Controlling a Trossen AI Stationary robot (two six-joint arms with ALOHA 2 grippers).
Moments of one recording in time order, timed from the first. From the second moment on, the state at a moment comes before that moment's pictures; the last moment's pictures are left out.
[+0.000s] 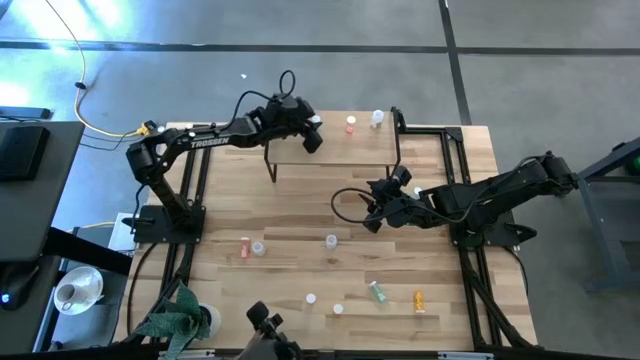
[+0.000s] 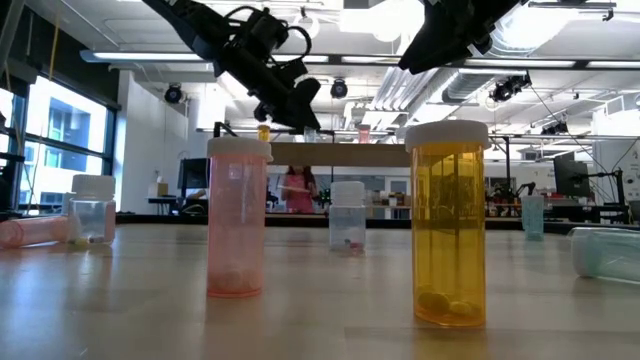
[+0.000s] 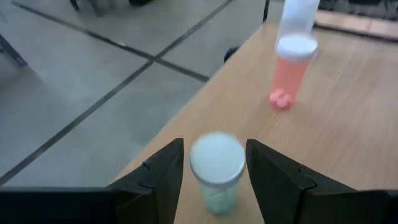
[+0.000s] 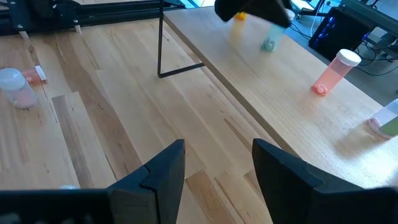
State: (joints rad) left arm 0.67 1.68 1.20 0.00 -0.11 0.07; right arm 0.25 1.27 0.97 -0.43 0.78 0.37
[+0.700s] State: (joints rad) left arm 0.60 1.35 1.19 -0.28 0.07 0.06; right arm 0.25 1.27 0.97 -0.43 0.72 0.37
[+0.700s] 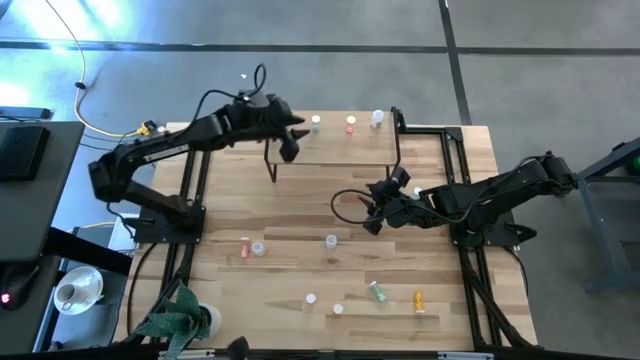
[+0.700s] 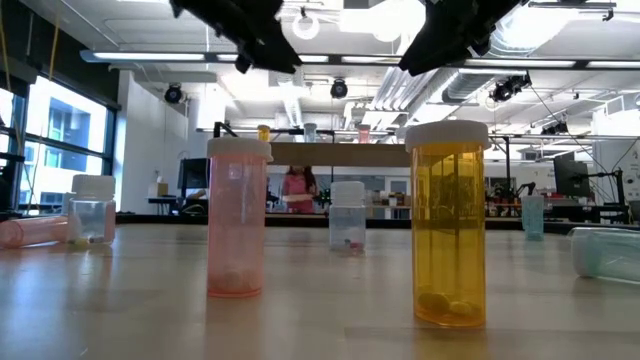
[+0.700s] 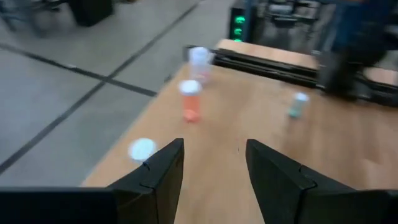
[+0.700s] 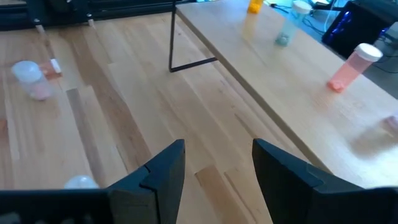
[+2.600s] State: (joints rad) left arm 0.17 1.13 0.61 0.05 0.01 -0.04; right arm 0.24 1.72 0.97 -0.02 0.23 0.09
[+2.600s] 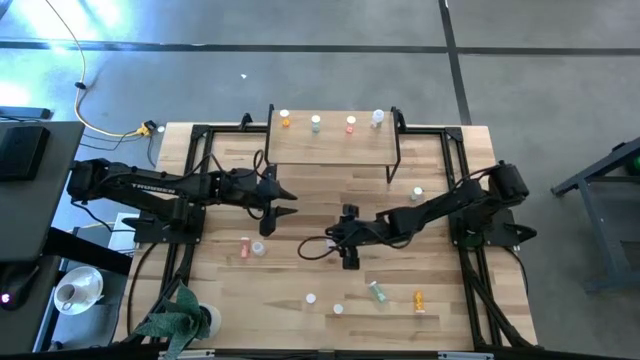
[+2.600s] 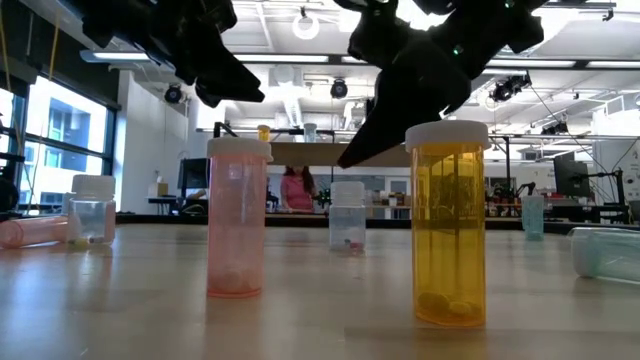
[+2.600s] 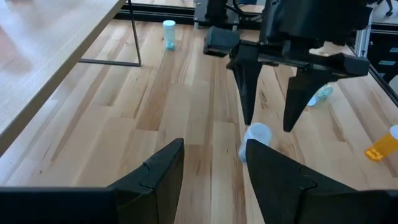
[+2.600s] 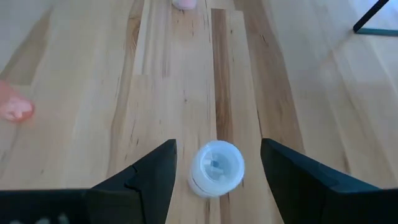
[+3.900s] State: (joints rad) left arm 0.17 1.13 0.61 0.04 0.01 -0.04; right arm 0.23 1.73 0.97 -0.01 0.24 0.05
